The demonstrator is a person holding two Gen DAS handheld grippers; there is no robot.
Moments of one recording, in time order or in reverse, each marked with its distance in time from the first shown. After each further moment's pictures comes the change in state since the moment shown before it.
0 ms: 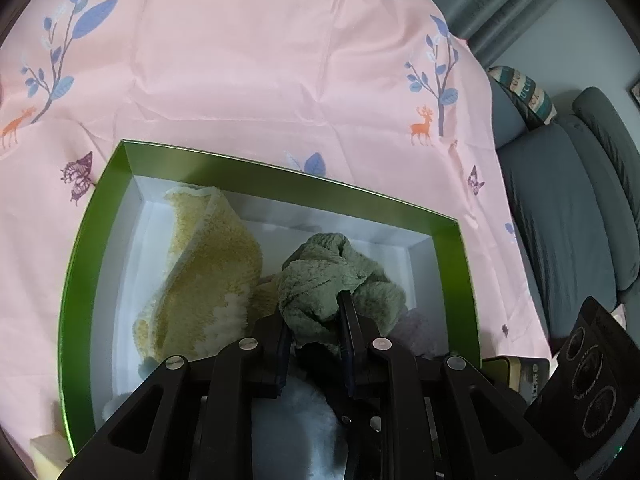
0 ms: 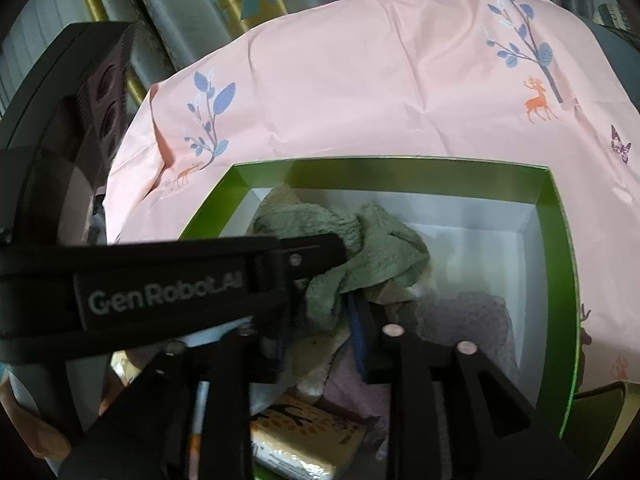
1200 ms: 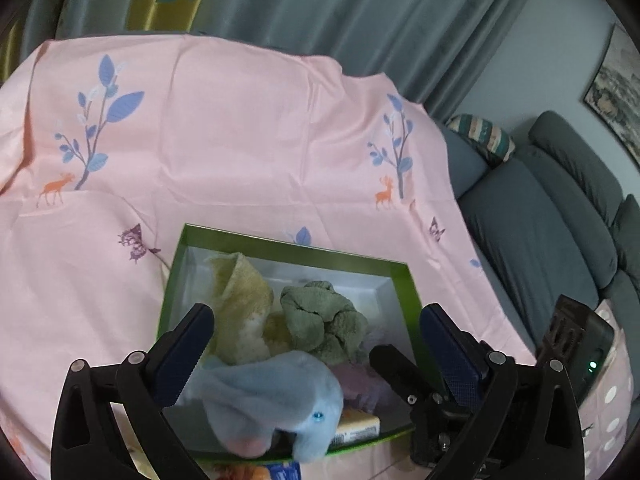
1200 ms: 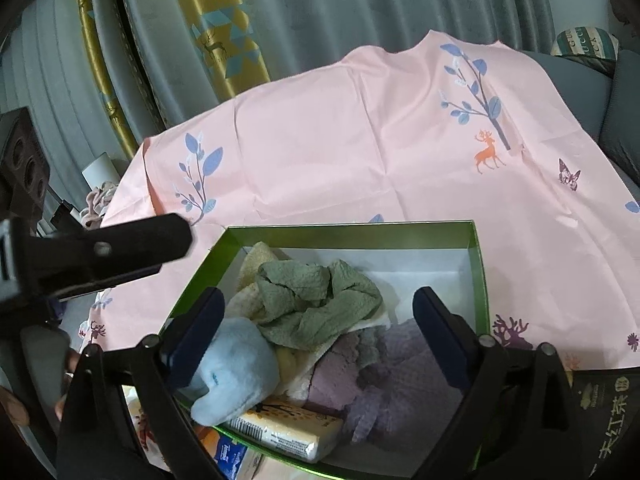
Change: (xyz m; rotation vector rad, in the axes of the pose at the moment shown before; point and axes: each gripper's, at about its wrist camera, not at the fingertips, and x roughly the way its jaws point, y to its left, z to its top) left arm -0.100 0.006 -0.020 0.078 -0.273 -0.063; right arm -0.064 0.009 -0.005 0.009 -0.212 -0.084
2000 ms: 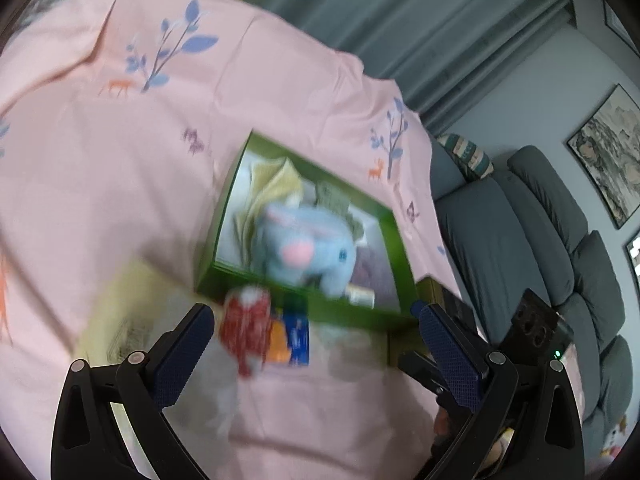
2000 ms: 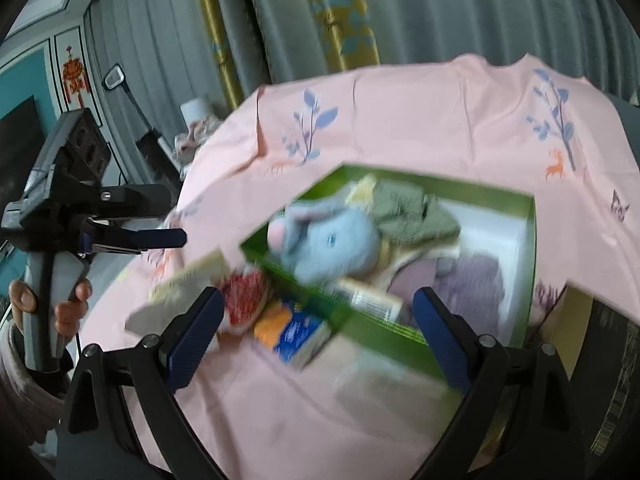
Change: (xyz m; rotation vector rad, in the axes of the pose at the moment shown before) left arm -0.081 0.051 -0.113 -0.194 0.015 -0.127; right arm -0.058 0.028 -0.080 -0.252 0.086 0.286
